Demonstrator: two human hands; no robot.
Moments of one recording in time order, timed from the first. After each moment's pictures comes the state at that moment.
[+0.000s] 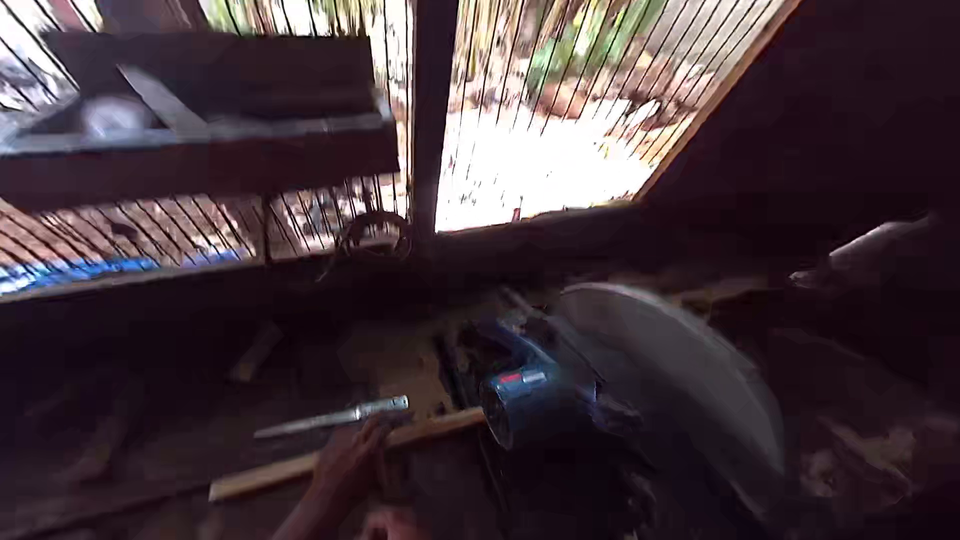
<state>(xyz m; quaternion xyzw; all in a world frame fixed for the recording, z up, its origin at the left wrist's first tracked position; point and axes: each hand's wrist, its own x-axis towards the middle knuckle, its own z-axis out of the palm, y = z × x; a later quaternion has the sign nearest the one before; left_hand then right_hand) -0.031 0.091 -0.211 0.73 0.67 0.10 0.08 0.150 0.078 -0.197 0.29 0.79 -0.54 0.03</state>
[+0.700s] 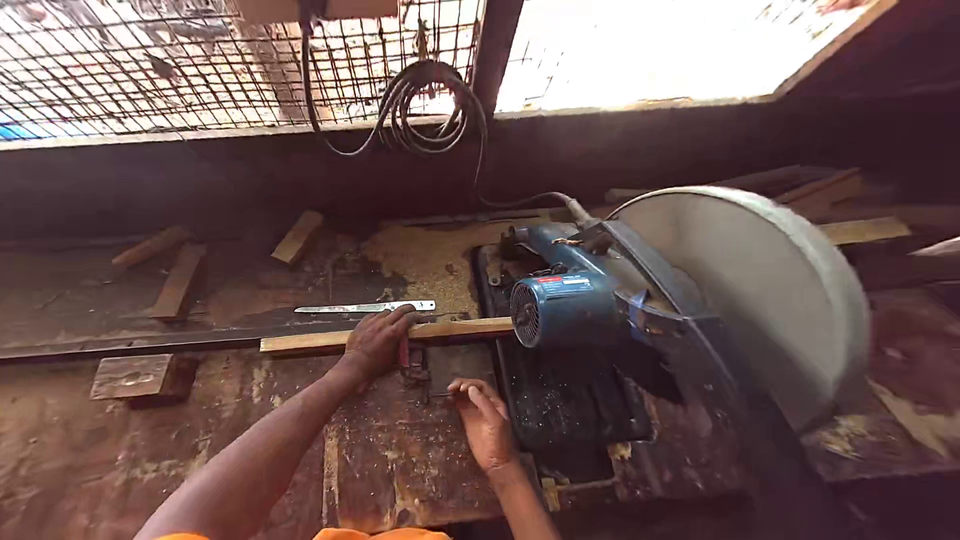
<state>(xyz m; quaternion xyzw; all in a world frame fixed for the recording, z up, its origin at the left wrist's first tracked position) -0.029 0.087 -0.224 0.73 0.67 0.10 0.09 0.242 0.063 -0.240 0.34 0.33 -0.77 -0.43</state>
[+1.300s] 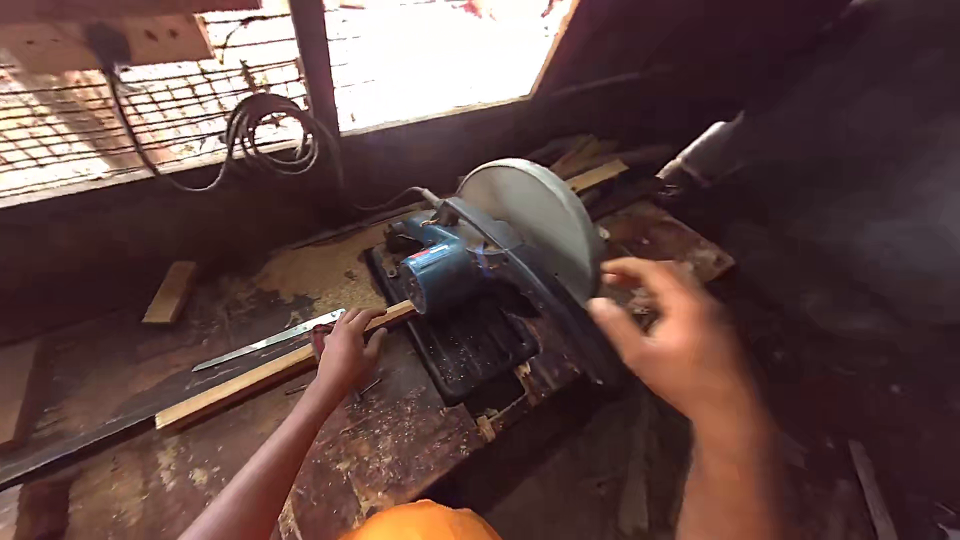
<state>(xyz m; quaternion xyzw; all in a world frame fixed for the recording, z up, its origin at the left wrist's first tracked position) 0.067 0.103 -0.155 0.69 0.61 0.29 0.24 0.438 0.087 0.058 0.63 0.75 -0.07 -0.20</state>
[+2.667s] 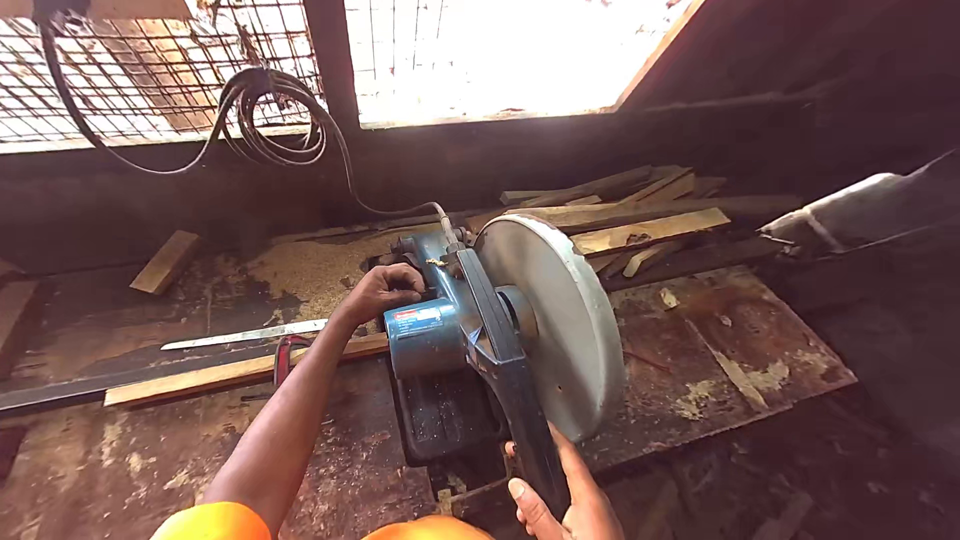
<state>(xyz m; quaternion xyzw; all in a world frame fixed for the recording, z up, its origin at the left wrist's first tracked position) 0.097 0.289 -0.195 0.63 0.35 0.48 0.50 0.466 0.093 -0.058 0.57 0.64 -0.47 -0.22</state>
